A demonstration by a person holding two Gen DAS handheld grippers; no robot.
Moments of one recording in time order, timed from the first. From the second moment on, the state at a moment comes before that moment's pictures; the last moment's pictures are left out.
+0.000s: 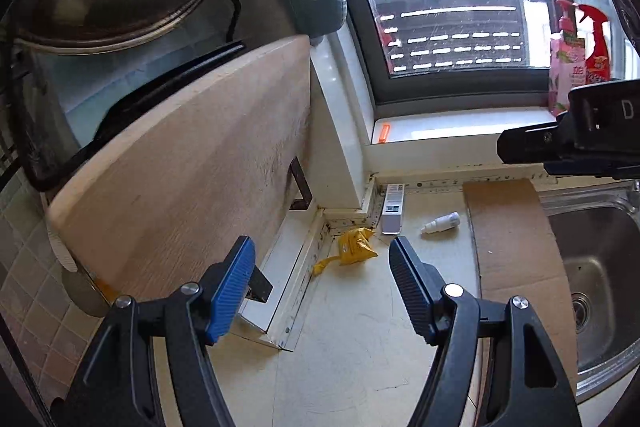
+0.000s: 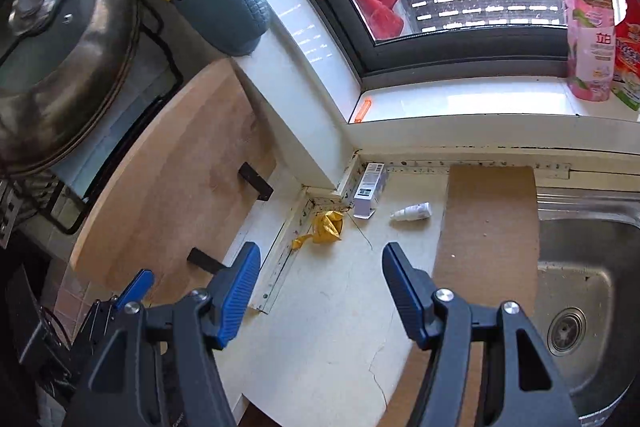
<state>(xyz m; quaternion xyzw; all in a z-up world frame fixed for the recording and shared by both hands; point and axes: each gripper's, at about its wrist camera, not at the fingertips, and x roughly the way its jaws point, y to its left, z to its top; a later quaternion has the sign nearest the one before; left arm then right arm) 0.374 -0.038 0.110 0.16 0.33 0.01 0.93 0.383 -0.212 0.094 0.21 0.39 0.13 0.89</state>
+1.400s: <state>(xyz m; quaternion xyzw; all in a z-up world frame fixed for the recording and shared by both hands) 0.623 -0.020 -0.128 0.11 0.52 0.06 0.85 0.646 -0.162 -0.142 0.19 0.54 0.14 0.81</state>
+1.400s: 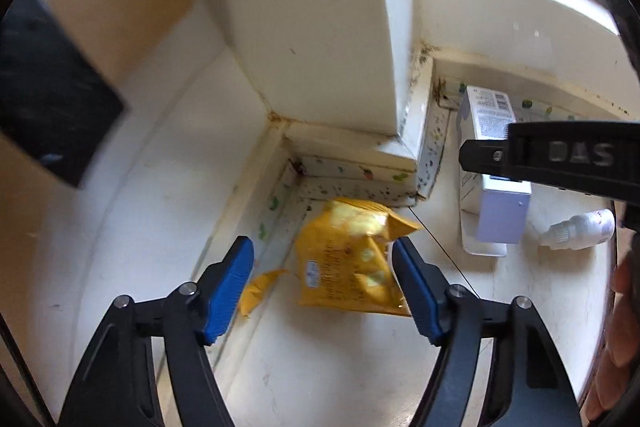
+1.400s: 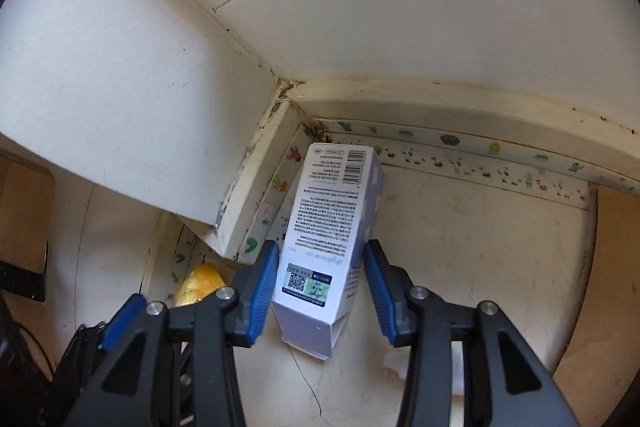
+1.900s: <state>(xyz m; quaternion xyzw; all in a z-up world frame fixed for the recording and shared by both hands) 0.612 -0.032 -0.136 0.09 0.52 0.04 0.85 0.605 -0.201 -0.134 0.24 0.54 0.16 0.79</state>
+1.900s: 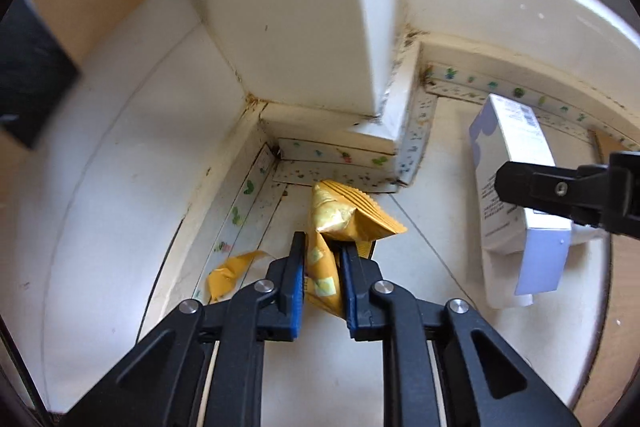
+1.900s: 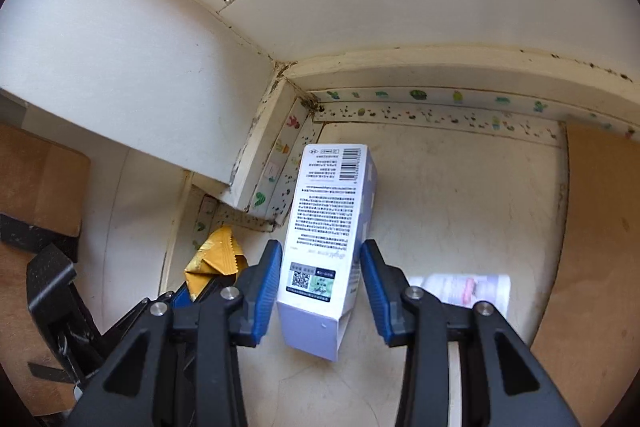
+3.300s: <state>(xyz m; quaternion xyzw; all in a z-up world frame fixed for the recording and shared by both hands) 0.086 0.004 0.033 0.13 0.42 -0.24 0.87 0.052 -0.167 -0.039 0.28 0.46 0.11 0.84</state>
